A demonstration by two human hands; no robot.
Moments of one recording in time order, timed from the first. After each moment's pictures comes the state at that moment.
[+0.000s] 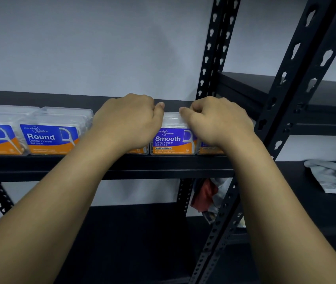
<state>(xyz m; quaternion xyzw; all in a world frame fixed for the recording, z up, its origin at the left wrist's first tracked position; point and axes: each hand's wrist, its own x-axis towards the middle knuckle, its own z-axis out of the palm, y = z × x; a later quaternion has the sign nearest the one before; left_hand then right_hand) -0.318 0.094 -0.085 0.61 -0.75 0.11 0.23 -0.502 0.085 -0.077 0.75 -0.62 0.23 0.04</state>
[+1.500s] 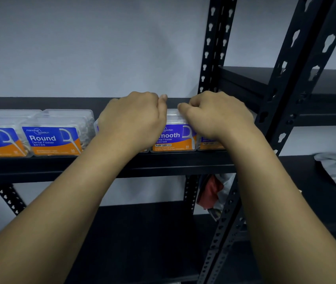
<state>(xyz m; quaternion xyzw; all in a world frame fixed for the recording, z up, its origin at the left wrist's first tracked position) -0.338 0.104 -0.087 0.63 -0.72 0.14 0.26 -0.502 0.080 -0.075 0.75 -0.63 0.22 0.02</state>
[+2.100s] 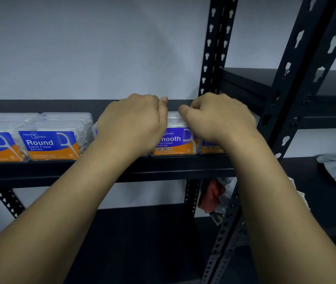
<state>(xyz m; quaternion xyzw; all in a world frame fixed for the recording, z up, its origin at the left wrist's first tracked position) -0.337 0.102 -0.090 0.63 -0.71 0.16 0.28 -0.498 0.080 -0.077 0.73 -0.64 0.23 0.03</state>
